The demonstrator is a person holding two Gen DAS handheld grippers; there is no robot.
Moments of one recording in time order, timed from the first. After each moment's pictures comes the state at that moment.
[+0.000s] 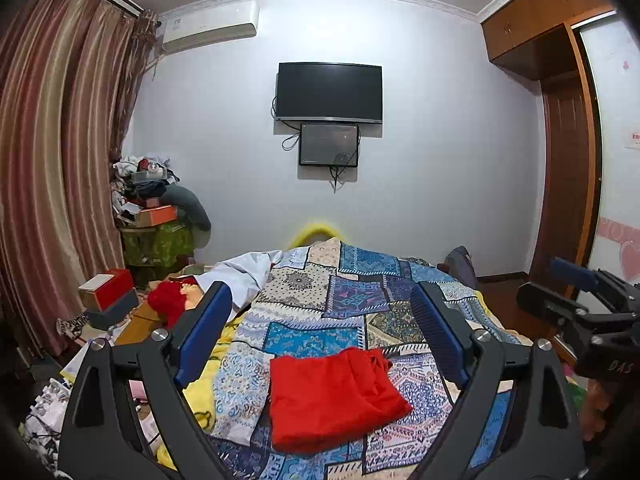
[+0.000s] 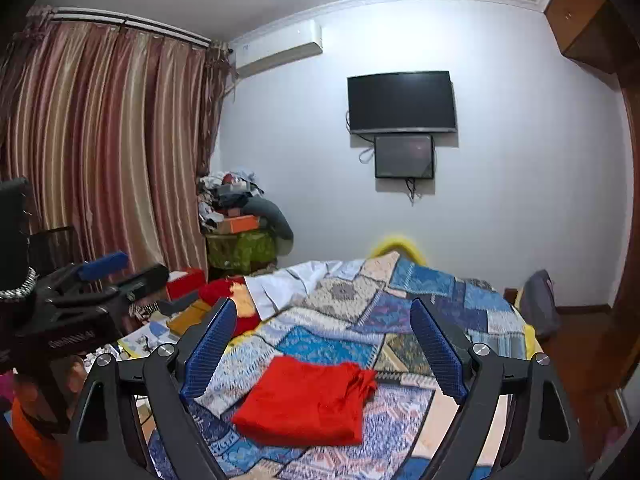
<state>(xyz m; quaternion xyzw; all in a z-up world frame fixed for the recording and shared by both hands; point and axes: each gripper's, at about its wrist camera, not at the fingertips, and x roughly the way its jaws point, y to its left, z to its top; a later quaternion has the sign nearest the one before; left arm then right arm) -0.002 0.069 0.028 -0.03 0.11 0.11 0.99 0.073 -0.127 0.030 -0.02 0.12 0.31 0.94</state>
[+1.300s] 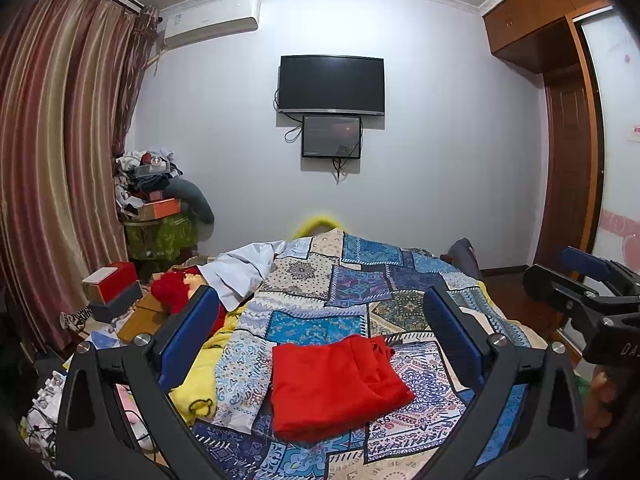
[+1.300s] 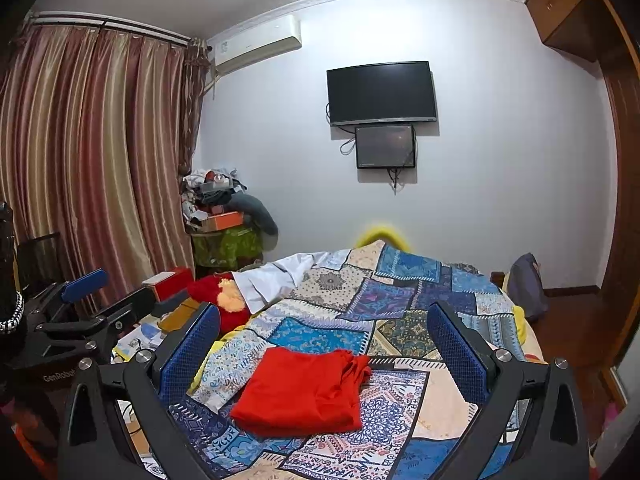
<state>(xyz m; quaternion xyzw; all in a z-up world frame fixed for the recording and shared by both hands) -0.008 0.061 0.010 -0.02 0.12 0.12 0.99 0.061 -0.135 0.023 0.00 0.13 0.27 0.95</state>
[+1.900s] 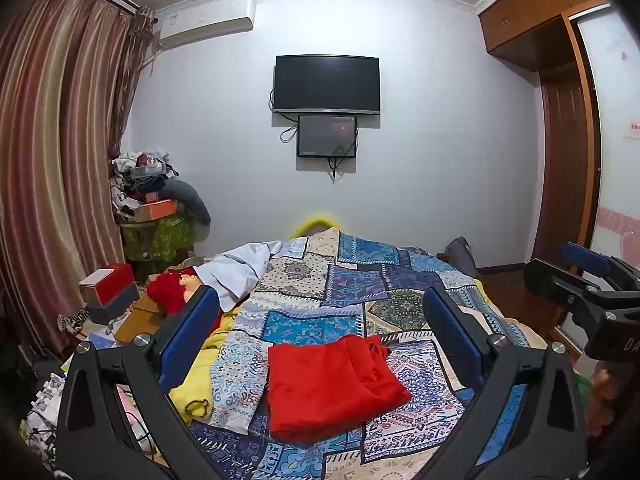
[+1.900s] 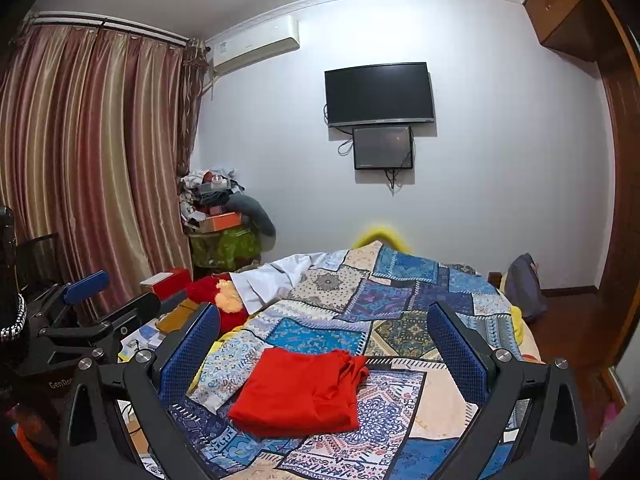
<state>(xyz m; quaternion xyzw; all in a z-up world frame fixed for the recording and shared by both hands) -0.008 0.060 0.011 -0.02 0.12 0.11 0.99 0.061 -0.137 0.023 0.00 0.13 0.27 0.95</state>
